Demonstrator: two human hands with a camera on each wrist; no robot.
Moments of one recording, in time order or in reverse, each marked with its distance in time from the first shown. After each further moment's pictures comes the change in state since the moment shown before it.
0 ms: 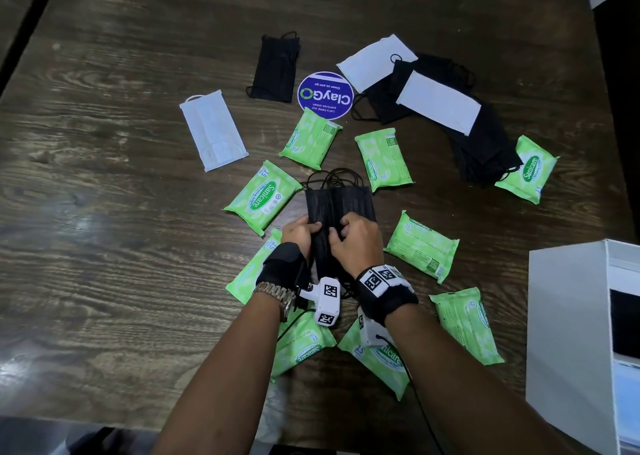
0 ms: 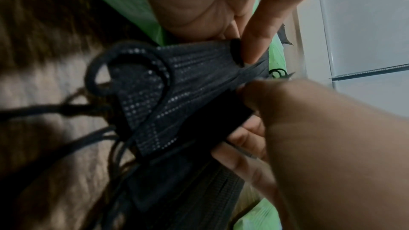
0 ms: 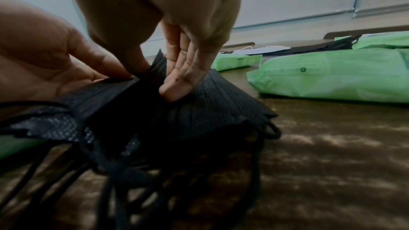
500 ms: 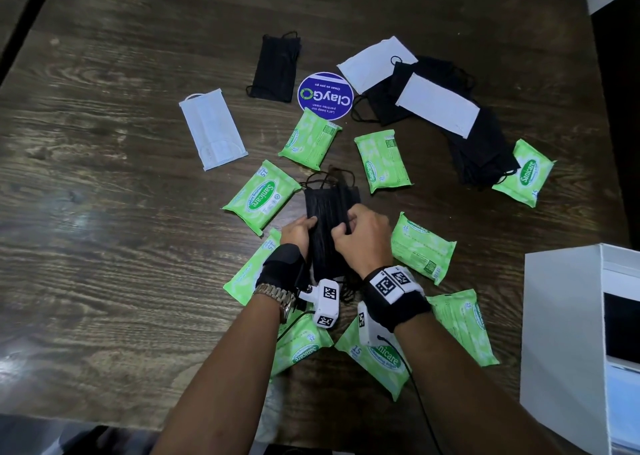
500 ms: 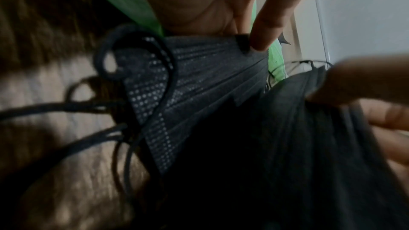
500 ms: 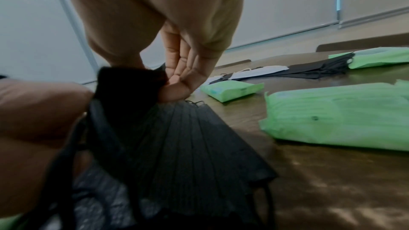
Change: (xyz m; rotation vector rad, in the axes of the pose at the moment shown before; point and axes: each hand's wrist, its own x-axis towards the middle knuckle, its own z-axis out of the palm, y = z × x) left_hand 0.024 -0.017 -0.007 0.002 0.049 -0.035; right_hand 0.000 -0.004 -0.025 0.055 0.073 -0.003
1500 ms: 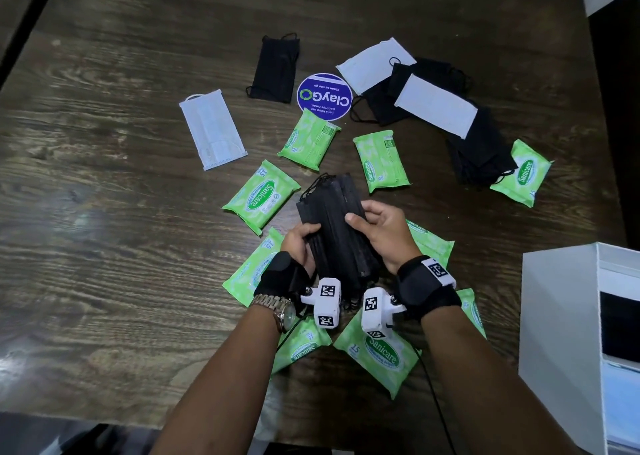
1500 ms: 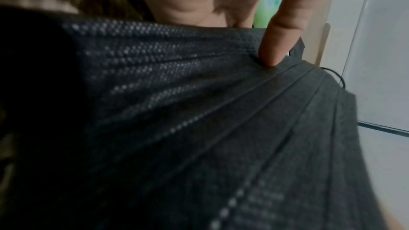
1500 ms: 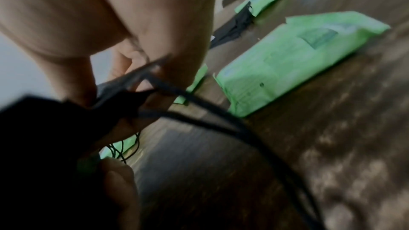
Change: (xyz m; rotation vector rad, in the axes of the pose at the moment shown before) left_hand -0.065 0.020 0.014 -0.390 -0.137 -0.129; right_hand 0.010 0.026 -0.029 0.898 -0.285 0.139
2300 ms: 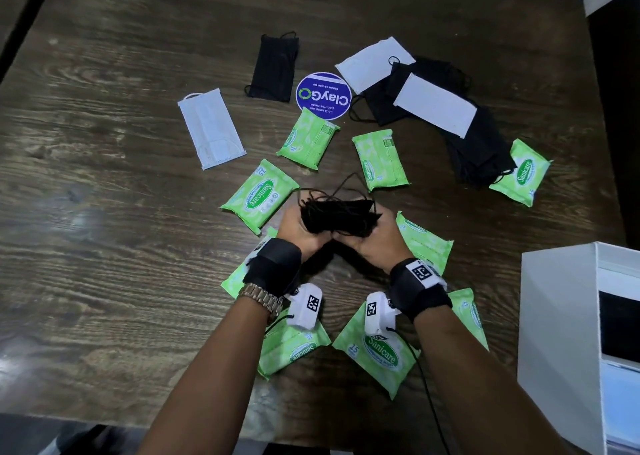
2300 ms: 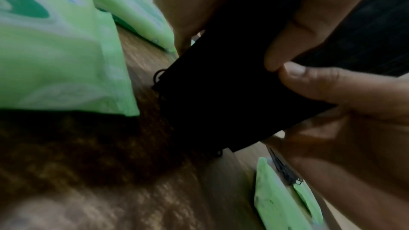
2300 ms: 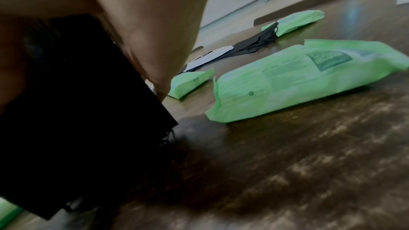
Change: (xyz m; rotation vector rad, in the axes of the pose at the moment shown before) left_hand -0.013 0.024 0.007 0.778 -0.275 0.696; right_hand 0.001 0.013 0.001 -0.126 -0.091 -0.171
